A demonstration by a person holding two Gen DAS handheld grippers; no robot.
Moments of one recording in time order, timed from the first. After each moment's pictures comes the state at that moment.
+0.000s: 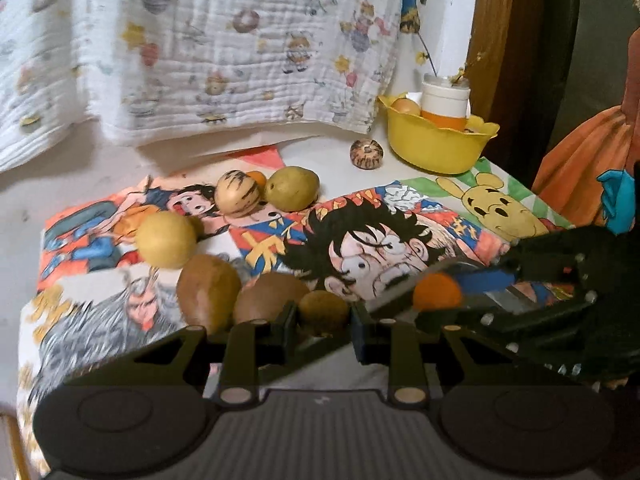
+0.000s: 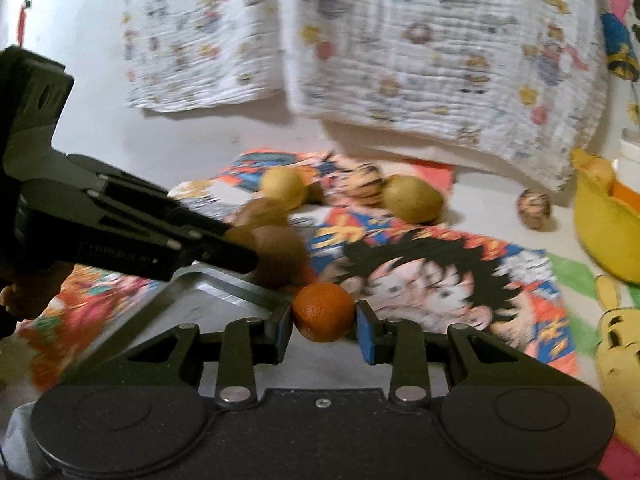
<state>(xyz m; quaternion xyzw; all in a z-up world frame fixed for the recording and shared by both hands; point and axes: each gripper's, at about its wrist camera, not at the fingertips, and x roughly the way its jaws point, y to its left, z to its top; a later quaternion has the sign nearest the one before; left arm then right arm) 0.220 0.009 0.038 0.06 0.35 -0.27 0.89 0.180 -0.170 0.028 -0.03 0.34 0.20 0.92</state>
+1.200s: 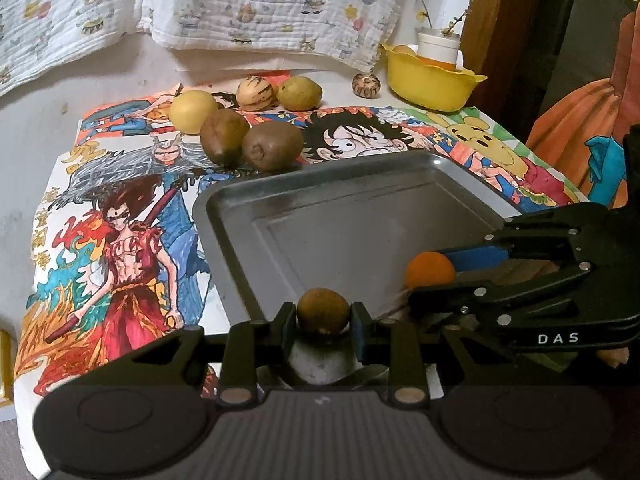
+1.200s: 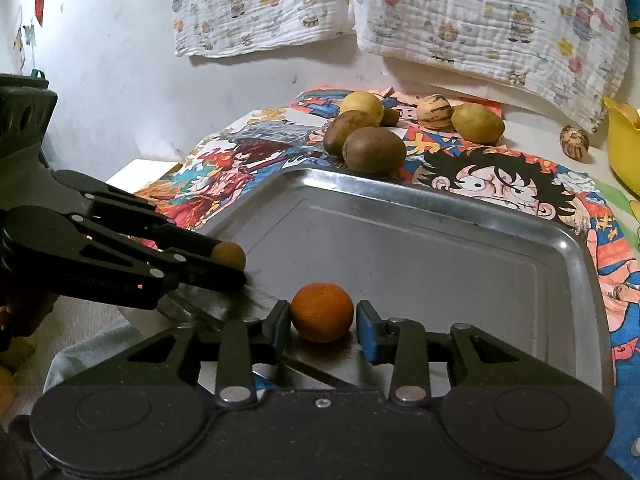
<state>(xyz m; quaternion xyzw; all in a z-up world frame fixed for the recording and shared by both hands) 0.112 0.050 -0.005 0.04 0.40 -0.25 0.88 0.093 -0.129 0.004 -0.03 0.39 0.23 0.89</state>
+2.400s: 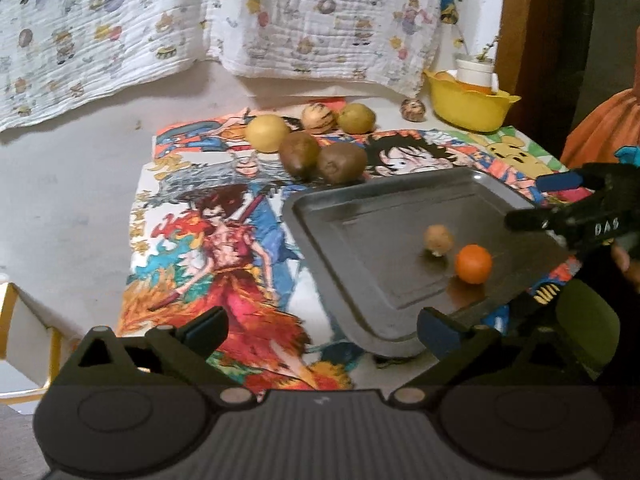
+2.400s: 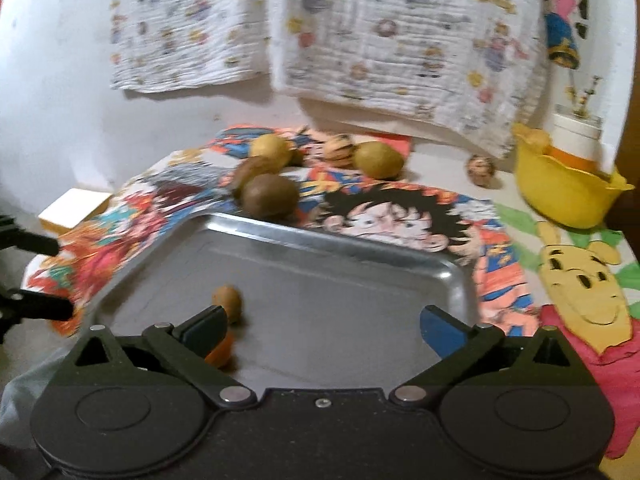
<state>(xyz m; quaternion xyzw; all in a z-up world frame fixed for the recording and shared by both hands) 0.076 0.094 0.018 0.06 0.37 -0.18 0.91 0.097 -0.178 0.037 -0.05 0.35 0.12 0.93</state>
